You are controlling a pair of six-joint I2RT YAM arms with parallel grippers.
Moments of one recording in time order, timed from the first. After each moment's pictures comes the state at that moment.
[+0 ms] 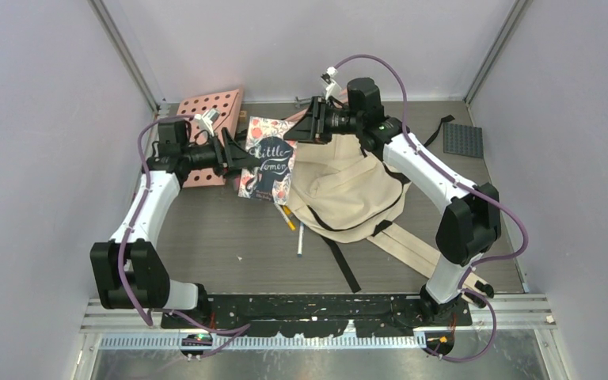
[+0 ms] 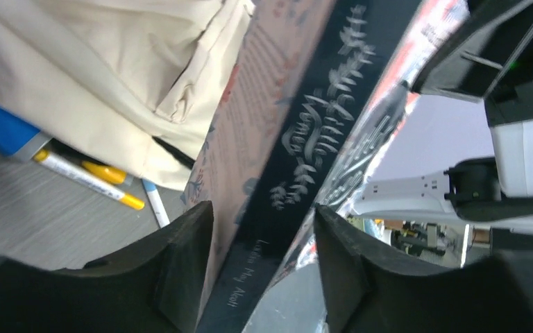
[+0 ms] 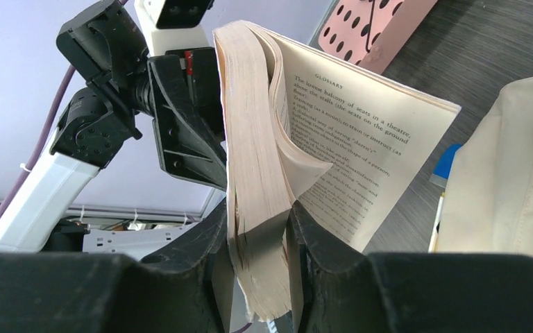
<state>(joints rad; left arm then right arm) 0.01 1.38 1.11 -0.40 1.04 -0.53 0.51 1.75 1.58 -0.13 -0.74 0.77</state>
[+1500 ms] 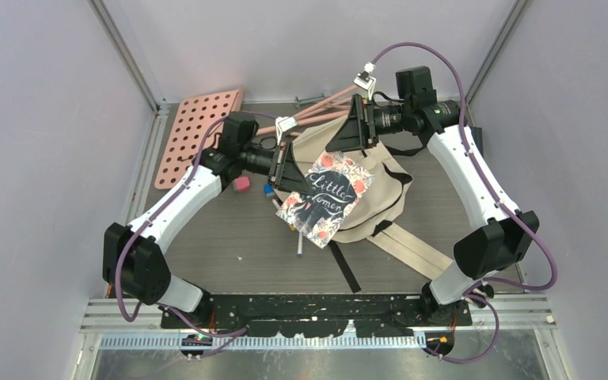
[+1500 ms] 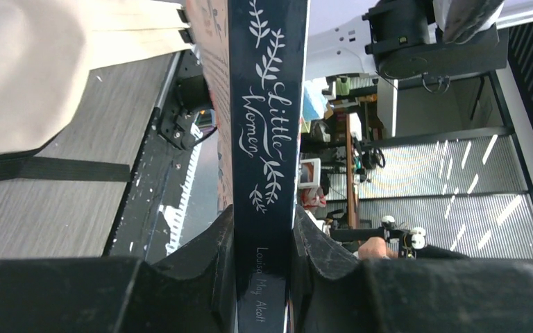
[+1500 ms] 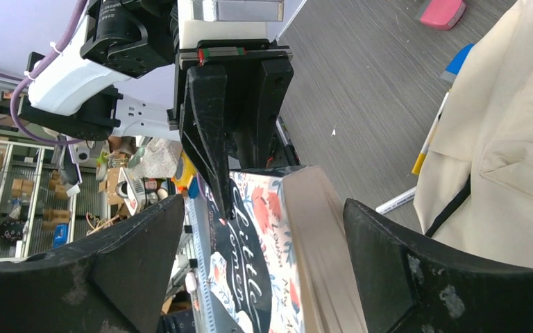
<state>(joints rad) -0.45 1.46 1.24 -0.32 1.25 -0.67 0.31 1.60 1.73 -0.80 -1.09 0.31</state>
